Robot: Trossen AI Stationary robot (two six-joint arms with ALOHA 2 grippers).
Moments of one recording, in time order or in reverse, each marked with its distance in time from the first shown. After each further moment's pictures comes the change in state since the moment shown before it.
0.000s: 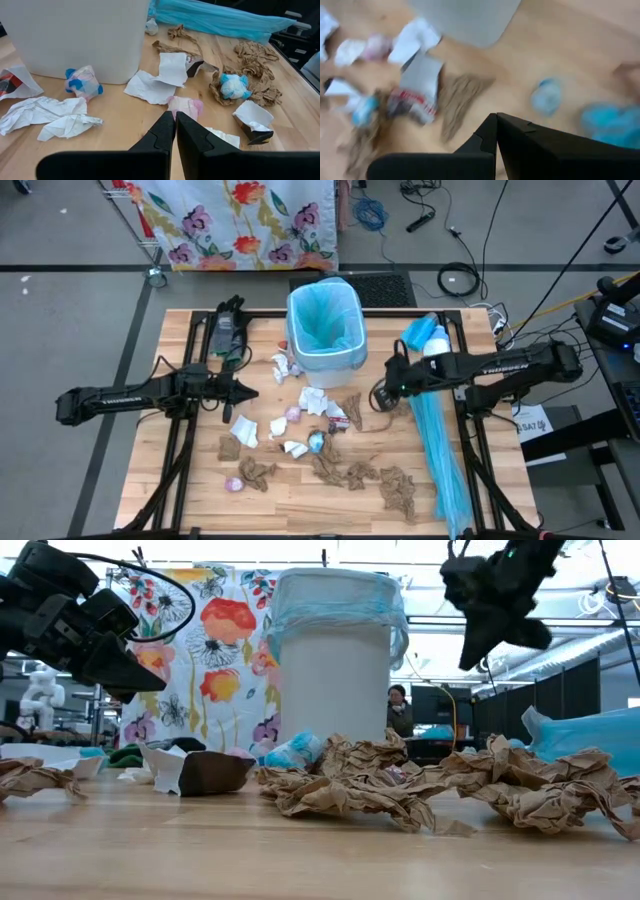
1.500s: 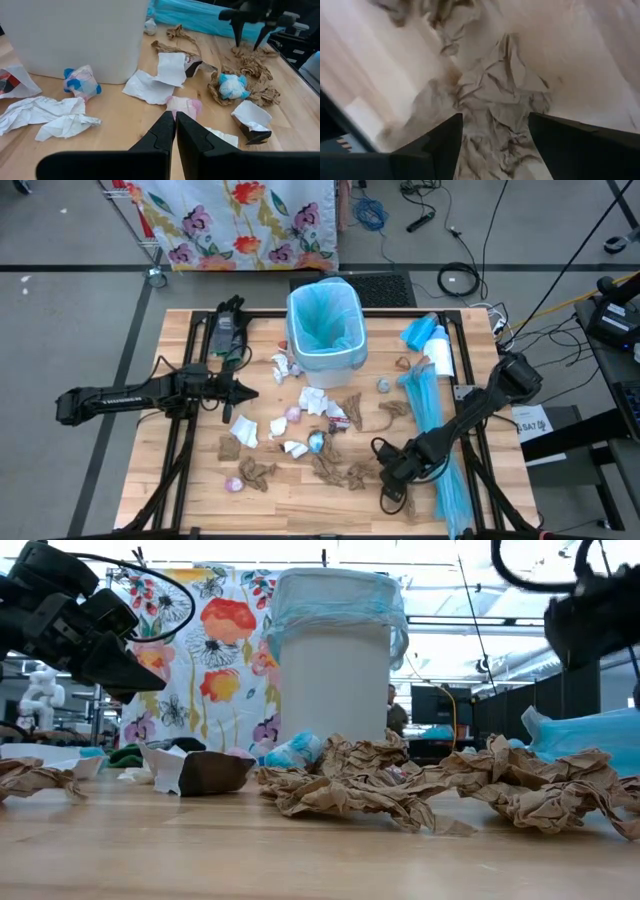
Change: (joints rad) left arm 0.000 0.000 0.000 0.000 0.006 -0.020; right arm 0.575 0.480 0.001 0.246 -0.317 0.284
